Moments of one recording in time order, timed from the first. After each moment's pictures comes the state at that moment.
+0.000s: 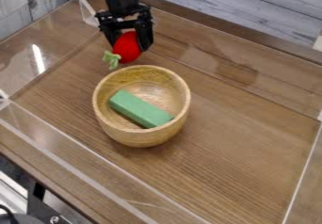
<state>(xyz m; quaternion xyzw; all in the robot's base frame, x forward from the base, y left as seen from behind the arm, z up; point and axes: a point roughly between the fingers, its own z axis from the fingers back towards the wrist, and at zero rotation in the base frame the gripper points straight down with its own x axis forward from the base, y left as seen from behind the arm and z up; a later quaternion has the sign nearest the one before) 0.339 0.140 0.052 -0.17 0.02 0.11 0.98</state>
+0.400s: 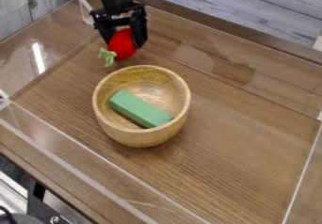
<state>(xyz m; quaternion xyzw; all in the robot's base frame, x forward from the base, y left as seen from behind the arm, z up) 0.340 0.156 0.043 -0.17 0.03 0.13 0.98</state>
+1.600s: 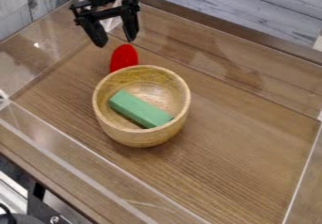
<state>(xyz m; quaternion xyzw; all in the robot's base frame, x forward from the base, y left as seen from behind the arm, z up) 0.301 0.126 0.103 -0.17 0.01 0.21 0.96</state>
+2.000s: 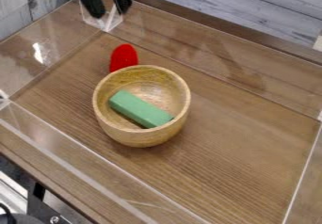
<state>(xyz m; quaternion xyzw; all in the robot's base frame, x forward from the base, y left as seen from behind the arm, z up) 0.300 0.140 0.136 -0.16 0.01 0.20 0.97</state>
